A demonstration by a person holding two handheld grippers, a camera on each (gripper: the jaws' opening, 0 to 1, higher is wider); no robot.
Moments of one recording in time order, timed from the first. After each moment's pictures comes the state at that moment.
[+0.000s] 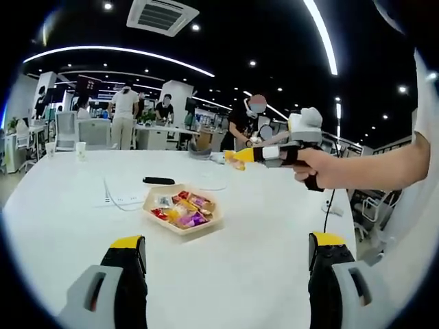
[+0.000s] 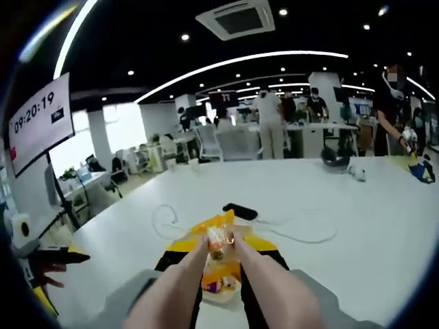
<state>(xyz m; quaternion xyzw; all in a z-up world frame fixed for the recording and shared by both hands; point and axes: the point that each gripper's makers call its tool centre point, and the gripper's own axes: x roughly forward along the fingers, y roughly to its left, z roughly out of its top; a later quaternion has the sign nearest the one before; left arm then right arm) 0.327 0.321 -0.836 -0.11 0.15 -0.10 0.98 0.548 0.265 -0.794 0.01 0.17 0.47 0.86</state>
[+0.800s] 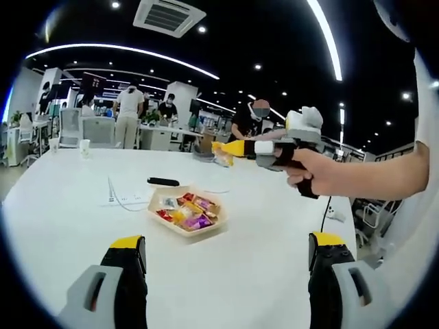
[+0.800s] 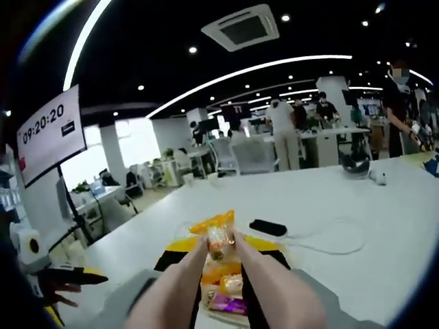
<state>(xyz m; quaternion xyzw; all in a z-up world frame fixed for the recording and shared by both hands) 0.328 0.333 -0.833 -0.12 0.14 -0.09 0.98 0.526 0.325 -0.784 0.05 0.15 0.52 0.84</state>
